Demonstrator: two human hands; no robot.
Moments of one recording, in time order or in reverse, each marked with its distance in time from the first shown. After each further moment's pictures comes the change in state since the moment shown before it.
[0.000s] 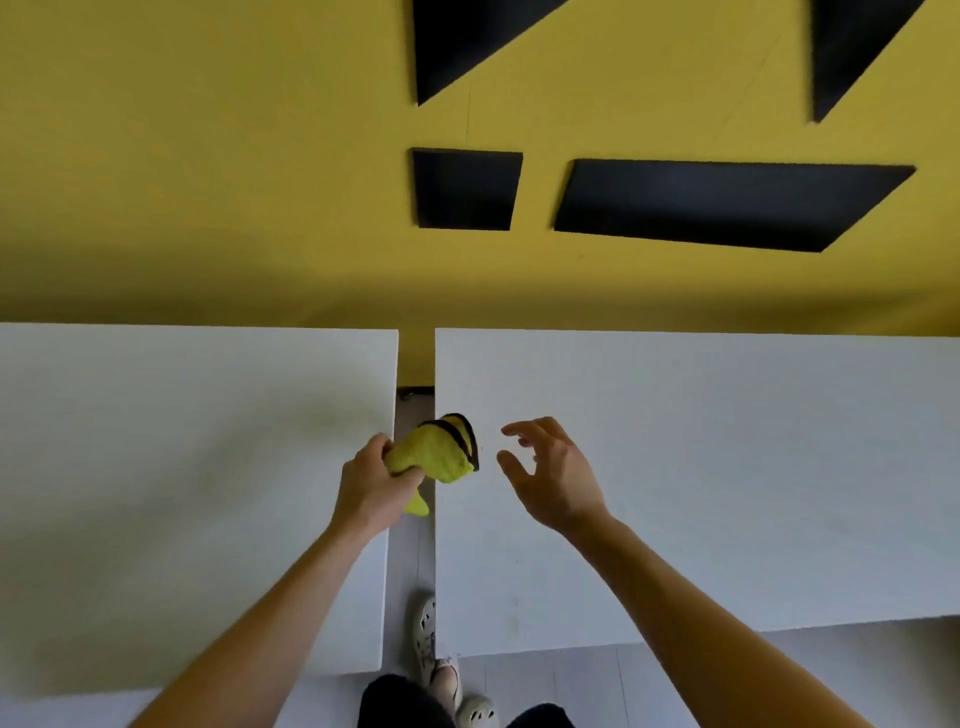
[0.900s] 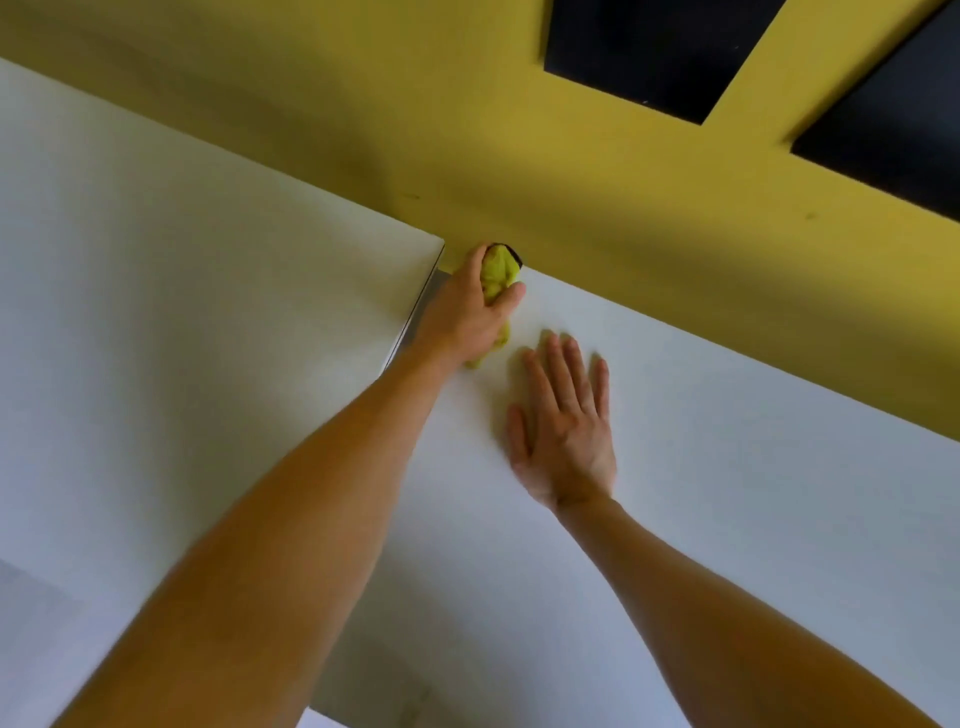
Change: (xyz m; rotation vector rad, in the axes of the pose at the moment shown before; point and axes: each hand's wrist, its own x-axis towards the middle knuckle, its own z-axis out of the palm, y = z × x) left_hand 0.239 0.044 0.102 0.038 0.203 -0.066; right_hand 0.180 0.126 0.103 -0.322 -0.030 -0.543
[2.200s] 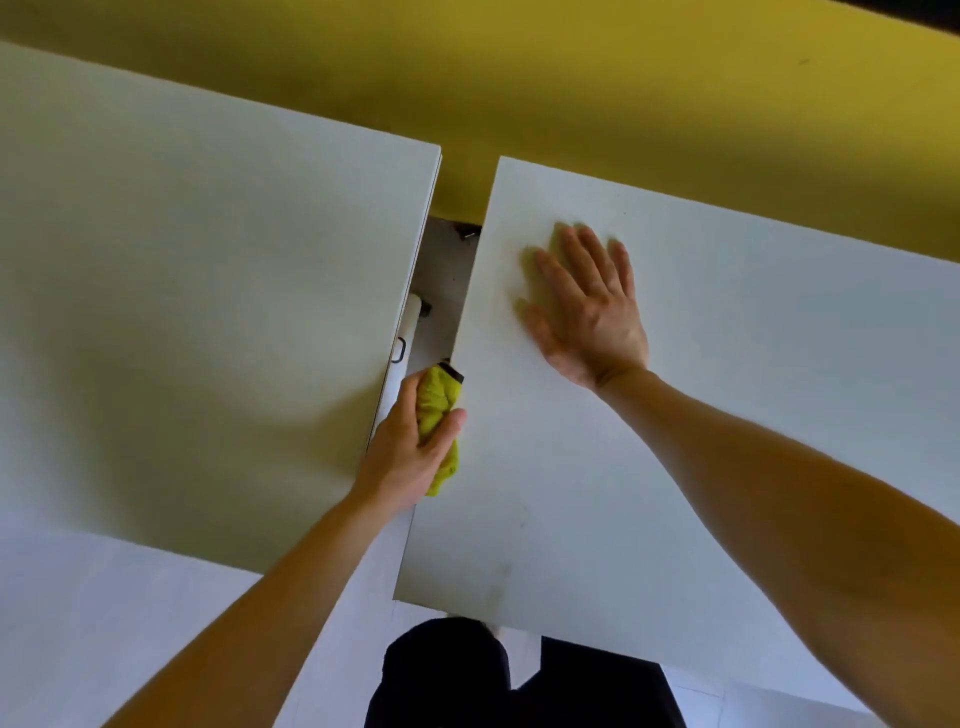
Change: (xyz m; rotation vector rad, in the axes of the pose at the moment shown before) left_hand -0.216 -0.142 -0.029 -0.121 -0.220 -0.092; right_hand 0.004 -0.008 -0.006 -0.109 0.039 0.027
